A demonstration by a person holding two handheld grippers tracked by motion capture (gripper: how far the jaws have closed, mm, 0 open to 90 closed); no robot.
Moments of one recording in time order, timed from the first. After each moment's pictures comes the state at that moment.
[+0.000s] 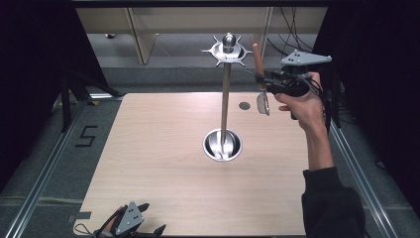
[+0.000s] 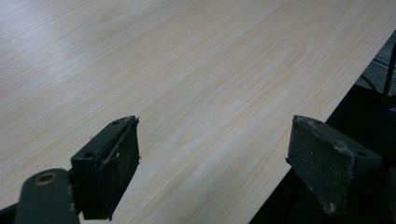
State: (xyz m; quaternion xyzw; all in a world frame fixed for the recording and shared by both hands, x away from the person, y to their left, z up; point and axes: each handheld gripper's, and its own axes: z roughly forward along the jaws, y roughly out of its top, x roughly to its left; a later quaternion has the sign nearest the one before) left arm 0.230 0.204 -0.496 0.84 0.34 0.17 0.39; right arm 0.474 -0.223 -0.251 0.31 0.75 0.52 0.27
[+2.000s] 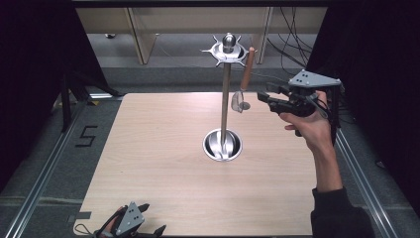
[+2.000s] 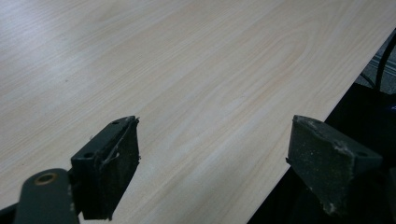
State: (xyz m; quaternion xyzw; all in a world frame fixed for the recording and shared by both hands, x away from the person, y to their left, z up) left arm 0.229 0.204 -0.496 0.84 0.34 0.16 0.39; right arm 0.439 -0.239 -0.278 0.30 0.75 0.53 0.27
